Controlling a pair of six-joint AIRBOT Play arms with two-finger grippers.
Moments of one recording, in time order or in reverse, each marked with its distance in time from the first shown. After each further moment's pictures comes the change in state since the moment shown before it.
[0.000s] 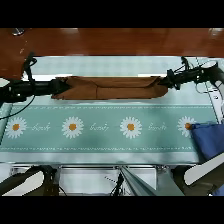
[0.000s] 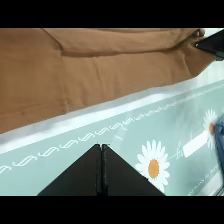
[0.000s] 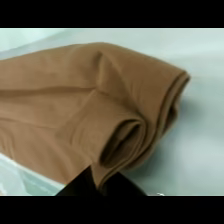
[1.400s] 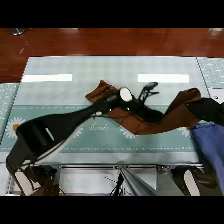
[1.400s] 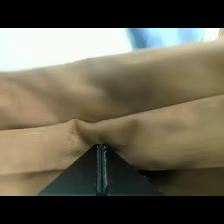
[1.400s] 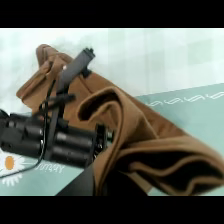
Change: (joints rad) left arm -0.969 -0.709 0.708 -0.009 0.153 -0.324; right arm 0.006 1.402 -0.703 -0.180 0.023 0.268
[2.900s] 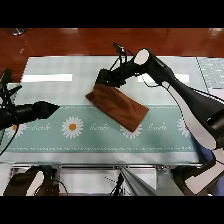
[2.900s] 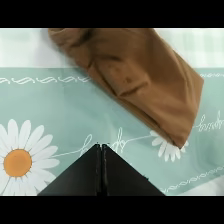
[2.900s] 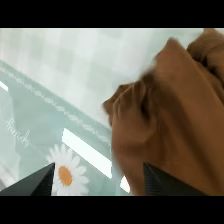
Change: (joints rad) left arm 0.999 1.310 -0.953 0.330 -0.235 -0.051; right arm 0.707 -1.339 0.867 0.146 -0.261 -0.021
